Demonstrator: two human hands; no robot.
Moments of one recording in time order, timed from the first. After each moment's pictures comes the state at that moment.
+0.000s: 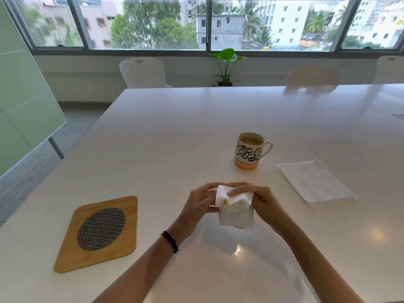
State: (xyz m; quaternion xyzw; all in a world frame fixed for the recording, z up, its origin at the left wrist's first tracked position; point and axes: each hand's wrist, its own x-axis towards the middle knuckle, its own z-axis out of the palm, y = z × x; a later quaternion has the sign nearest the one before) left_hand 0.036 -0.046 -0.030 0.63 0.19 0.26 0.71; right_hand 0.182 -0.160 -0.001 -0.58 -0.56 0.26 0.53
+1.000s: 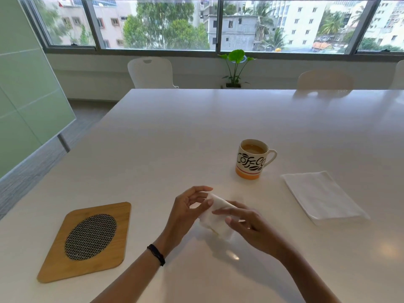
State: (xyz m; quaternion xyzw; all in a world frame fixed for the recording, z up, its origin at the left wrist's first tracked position) left_hand 0.033 -0.032 -0.034 0.65 0.23 0.36 0.62; right_hand 0.187 -0.156 -0.020 -0.59 -0.63 0.29 0.42
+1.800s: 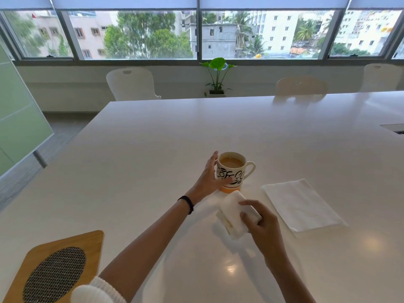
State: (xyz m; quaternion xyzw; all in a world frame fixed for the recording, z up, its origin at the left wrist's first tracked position) left_hand 0.194 0.031 -0.004 0.80 0.22 0.21 0.52; right_hand 0.230 -0.162 -0.025 -0.71 -0.35 0.13 0.60
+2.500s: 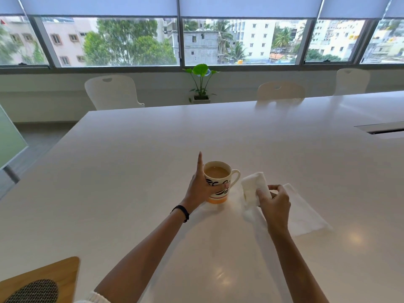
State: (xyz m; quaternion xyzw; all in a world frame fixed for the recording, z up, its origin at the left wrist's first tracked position) left_hand 0.226 0.038 -0.019 0.81 0.21 0.30 0.47; right_hand 0.315 -0.139 -0.006 -0.77 -0.15 0.00 0.62
